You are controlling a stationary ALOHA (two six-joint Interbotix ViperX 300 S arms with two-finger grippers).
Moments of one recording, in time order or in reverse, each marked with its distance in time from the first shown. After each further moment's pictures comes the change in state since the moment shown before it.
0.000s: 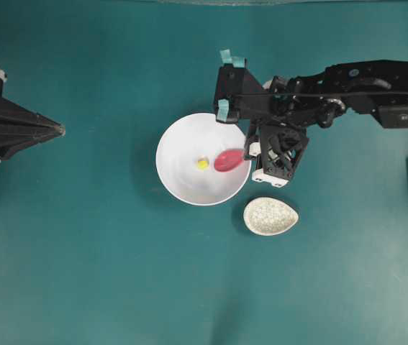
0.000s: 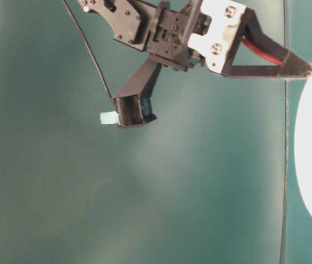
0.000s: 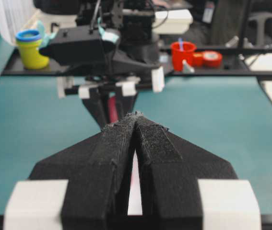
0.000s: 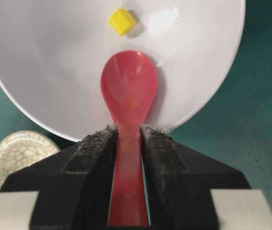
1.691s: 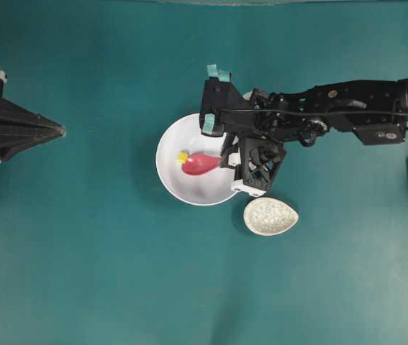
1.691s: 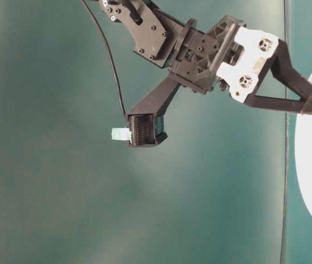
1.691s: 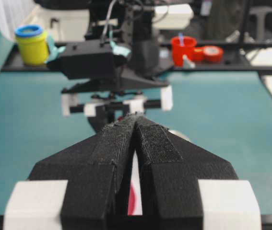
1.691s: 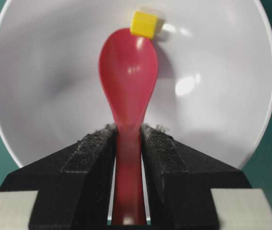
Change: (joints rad) left arm 0.000 0.000 0.000 0.003 0.012 0.003; right arm 0.046 0.081 -0.005 0.005 -0.227 0.005
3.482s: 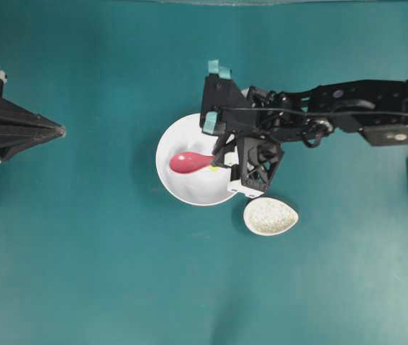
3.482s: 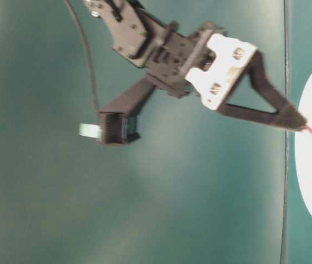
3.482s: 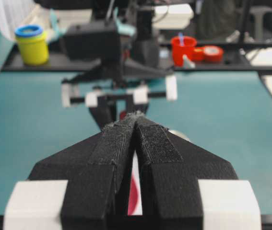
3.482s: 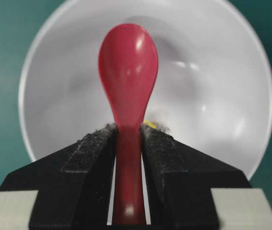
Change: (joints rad) left arm 0.000 0.000 0.000 0.000 0.002 -0.002; right arm 0.017 -0.051 -0.015 -0.002 -0.029 -0.002
